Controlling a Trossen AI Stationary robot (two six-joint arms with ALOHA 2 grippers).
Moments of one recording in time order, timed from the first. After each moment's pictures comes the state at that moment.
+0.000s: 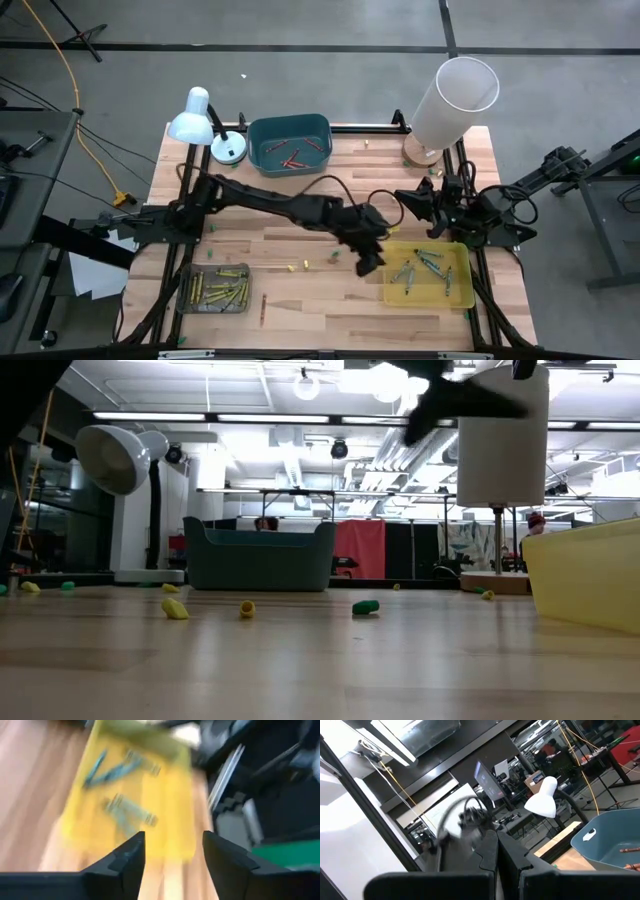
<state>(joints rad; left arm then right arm) -0.15 2.20 1.94 -0.33 0.21 -0.48 0.50 0.80 0.49 0.69 0.71 0.41</state>
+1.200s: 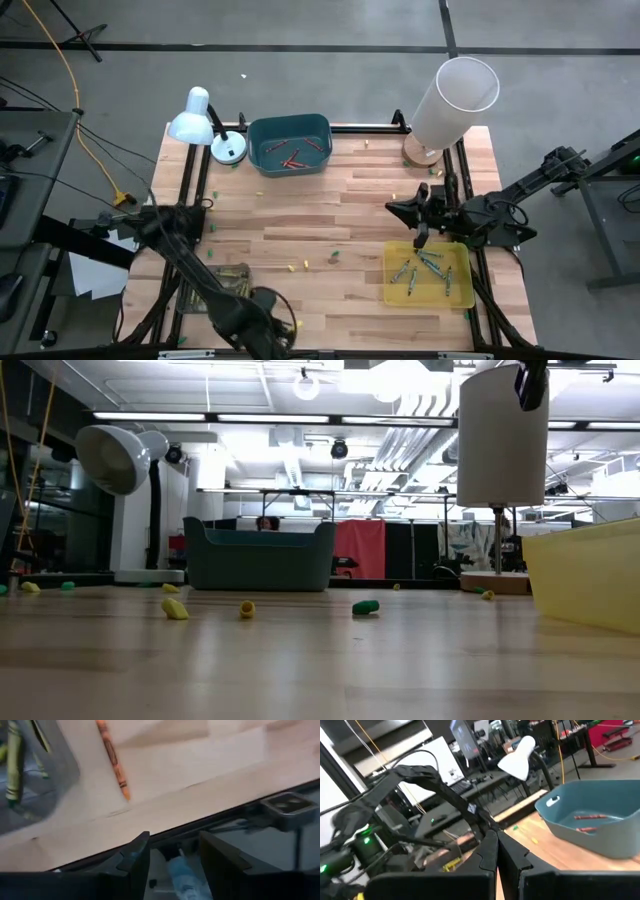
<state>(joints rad) -0.80 1.99 1.75 -1.13 -0.06 -2.06 0.50 0.80 0.49 0.37 0.73 0.45</state>
